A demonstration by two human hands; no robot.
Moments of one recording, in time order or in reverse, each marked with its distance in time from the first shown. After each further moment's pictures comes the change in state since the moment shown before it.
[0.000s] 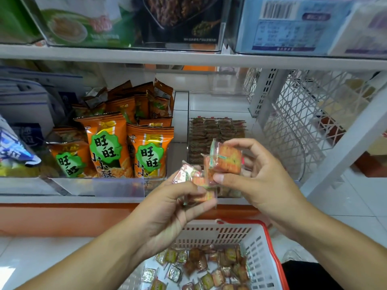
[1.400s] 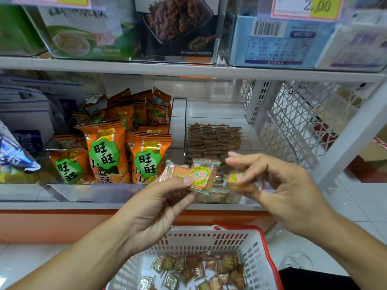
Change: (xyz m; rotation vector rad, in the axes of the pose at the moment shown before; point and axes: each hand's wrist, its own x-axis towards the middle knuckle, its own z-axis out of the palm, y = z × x) left_hand -0.001 0.017 -0.001 -0.085 0.133 0.011; right_hand -0.005 0.003 -0.046 -0.444 -0.167 -0.454
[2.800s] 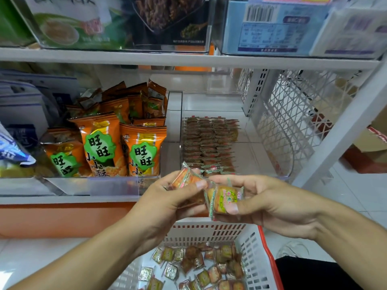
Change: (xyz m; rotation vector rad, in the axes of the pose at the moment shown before) left_hand -0.002 -0.024 -0.001 0.420 -0.107 0.093; right_hand -0.006 -0.007 0.009 0.895 -0.342 0.882
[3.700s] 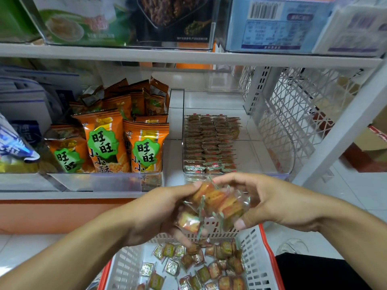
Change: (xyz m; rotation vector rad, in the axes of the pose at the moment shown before) left_hand -0.008 0.014 -0.010 0.350 -0.319 -0.290; right_hand -0.001 0.001 -0.012 -0.490 0.005 -0.044
